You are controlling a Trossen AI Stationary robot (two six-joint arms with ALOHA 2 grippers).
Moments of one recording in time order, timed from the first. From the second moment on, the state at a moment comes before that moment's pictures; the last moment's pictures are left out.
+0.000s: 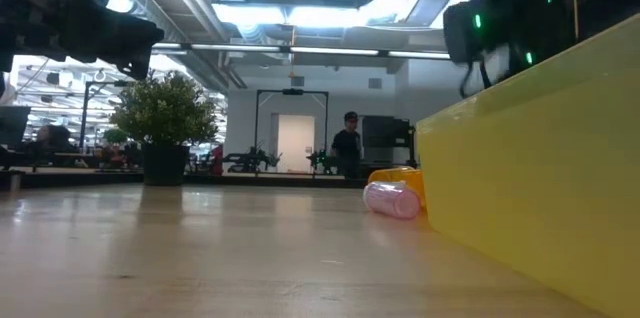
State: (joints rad) left arm 0.00 0.23 0.01 0.21 0.11 -0.07; right arm -0.02 1.49 0.89 -1.19 0.08 1.25
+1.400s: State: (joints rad) left arm 0.00 0.61 0.17 0.17 -0.01 -0.07; right arm 0.79 1.46 1.27 -1.24 -0.21 2.38
